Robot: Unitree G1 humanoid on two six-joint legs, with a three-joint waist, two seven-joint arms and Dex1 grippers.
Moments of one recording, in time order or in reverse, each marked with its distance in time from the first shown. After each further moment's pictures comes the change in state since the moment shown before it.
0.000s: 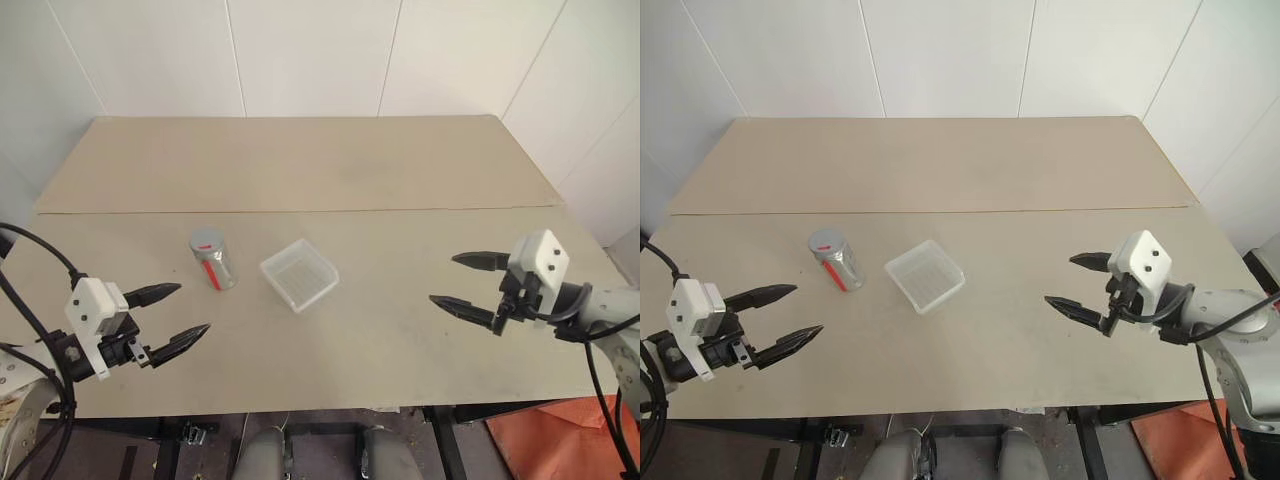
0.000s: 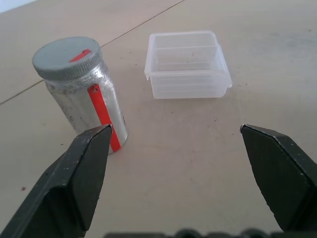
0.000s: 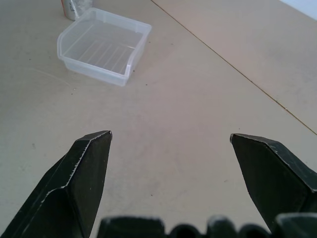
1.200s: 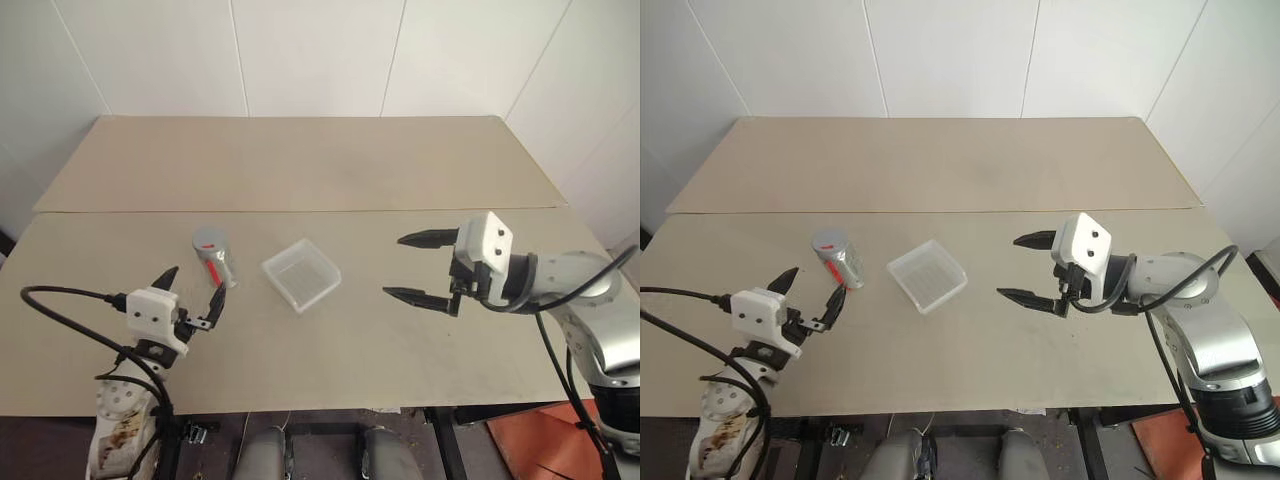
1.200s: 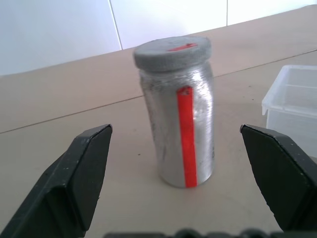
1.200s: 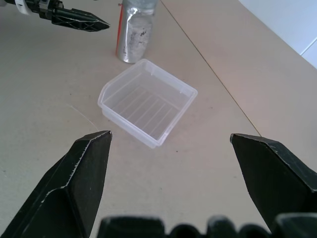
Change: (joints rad) left arm -0.142 -0.529 -0.267 0.133 0.438 -0.323 0.630; right arm -0.279 0.061 0.229 0.019 -0.079 -0.062 0.070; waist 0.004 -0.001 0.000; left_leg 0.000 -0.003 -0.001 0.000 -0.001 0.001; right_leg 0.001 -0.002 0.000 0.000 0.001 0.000
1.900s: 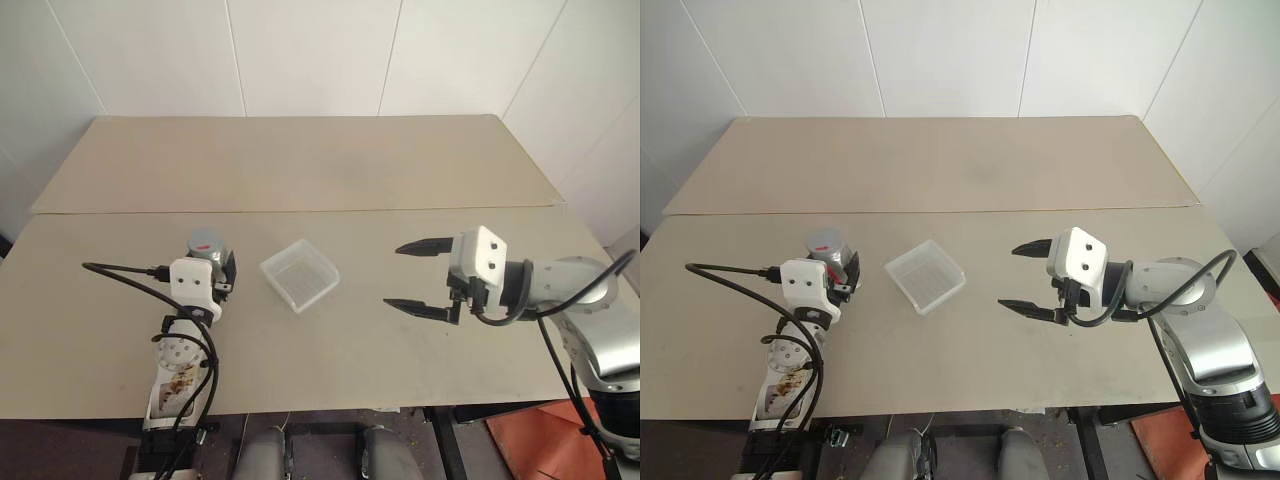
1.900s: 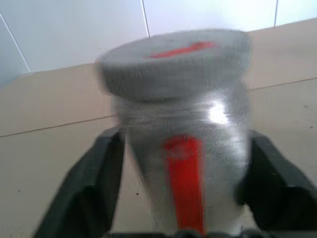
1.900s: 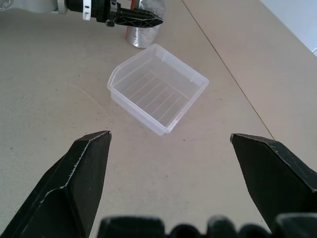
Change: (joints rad) left arm -0.238 -0.083 -0.097 0.256 0.161 -0.059 0.256; right arm 0.029 -0.009 0.017 -0.011 -0.048 -0.056 0.035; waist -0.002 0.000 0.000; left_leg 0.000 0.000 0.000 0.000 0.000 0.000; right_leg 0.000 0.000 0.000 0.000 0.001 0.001
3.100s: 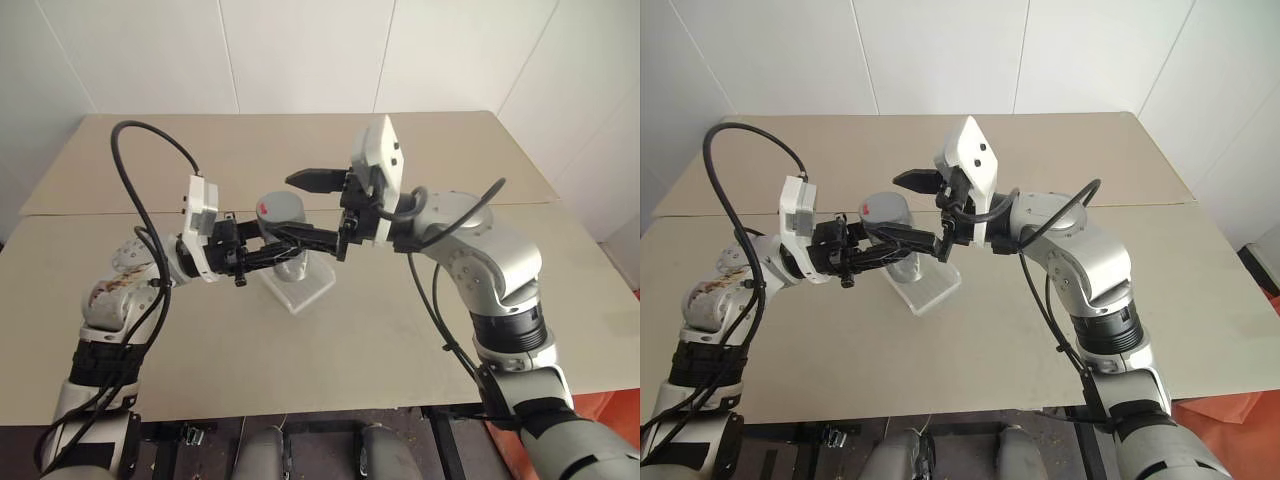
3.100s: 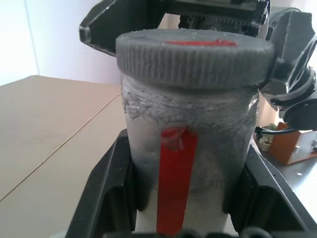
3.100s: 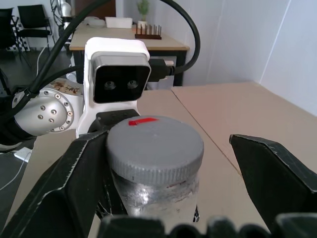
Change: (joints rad) left arm -0.417 0.416 -0.097 -0.012 -0.701 0.457 -1.078; right arm -0.528 0.483 0.170 0.159 0.163 0.367 -0.252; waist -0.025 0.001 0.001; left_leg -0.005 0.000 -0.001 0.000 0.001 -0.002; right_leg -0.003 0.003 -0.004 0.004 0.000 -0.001
